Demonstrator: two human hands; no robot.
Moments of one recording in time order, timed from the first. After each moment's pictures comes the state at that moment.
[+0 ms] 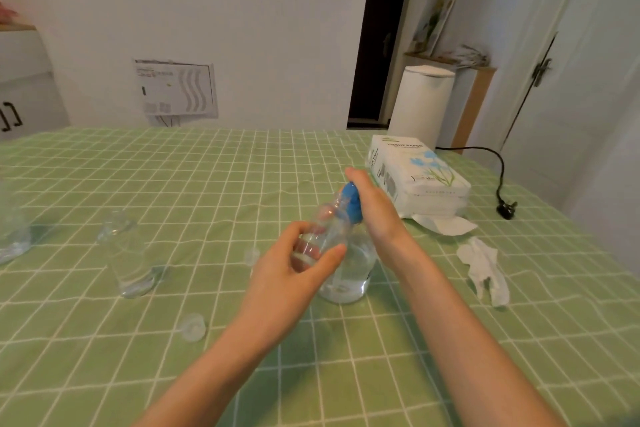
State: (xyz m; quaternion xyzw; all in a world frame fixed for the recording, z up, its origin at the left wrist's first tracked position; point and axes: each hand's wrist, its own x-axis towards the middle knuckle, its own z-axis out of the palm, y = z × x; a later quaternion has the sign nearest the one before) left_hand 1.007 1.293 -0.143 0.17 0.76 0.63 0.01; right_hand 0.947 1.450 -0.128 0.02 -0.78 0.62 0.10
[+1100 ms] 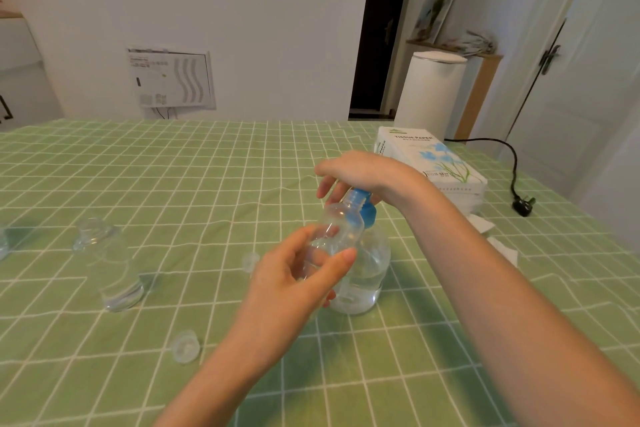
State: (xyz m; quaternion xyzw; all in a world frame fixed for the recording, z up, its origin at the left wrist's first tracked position) left_hand 1.001 1.293 -0.138 0.19 0.68 0.70 0.05; right_hand 0.906 1.435 -0.068 -0.07 -0.94 0.31 -0.11
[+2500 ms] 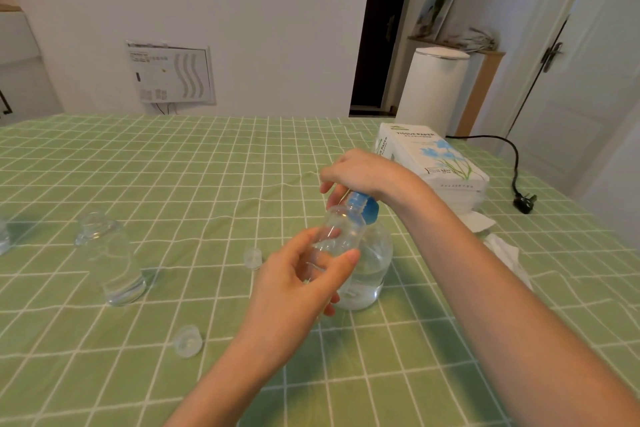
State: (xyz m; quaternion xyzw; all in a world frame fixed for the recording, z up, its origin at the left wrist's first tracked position) left_hand 1.001 1.297 -0.147 0.16 0.68 0.71 0.06; right_hand 0.911 1.432 -0.071 -0.06 -0.95 0.30 -0.07
